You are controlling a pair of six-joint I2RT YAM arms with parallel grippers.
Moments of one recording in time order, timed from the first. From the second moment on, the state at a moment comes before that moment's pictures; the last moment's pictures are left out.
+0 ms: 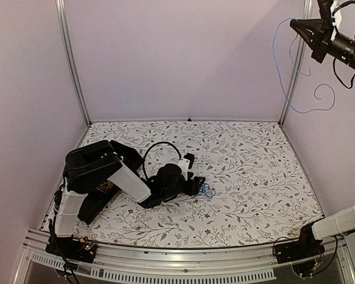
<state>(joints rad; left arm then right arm) -0.98 2.26 1.07 0.84 -0.19 -0.36 0.21 1.30 2.08 -0.58 -0.56 -0.48</state>
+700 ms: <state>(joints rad) -0.99 1.76 0.93 1.08 0.10 -0.15 0.31 1.29 1.39 -0.59 -0.74 -0.55</state>
